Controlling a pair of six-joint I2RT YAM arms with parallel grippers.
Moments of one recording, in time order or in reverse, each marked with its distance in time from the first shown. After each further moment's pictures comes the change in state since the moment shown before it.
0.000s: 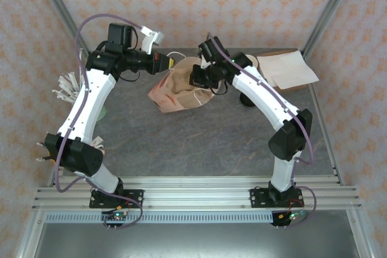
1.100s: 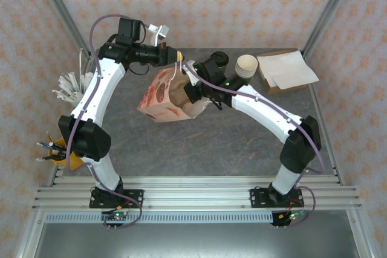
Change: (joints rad) left arm 0.002 0.173 0.093 0.075 0.158 -0.356; right arm 0.110 -0.163 -0.391 0.400 0.165 -0.651
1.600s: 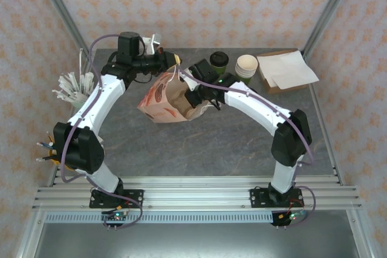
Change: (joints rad) left arm -0.010 -0.149 -0.369 0.444 -0.145 -0.419; right arm -0.007 0.095 0.072 -0.172 -0.012 -0.073
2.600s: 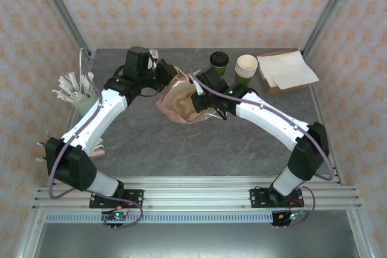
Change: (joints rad) left arm -0.126 -0.170 -0.198 -0.037 -0.387 -0.291; right arm 0.037 -0.185 -0.178 0.071 0.128 0.233
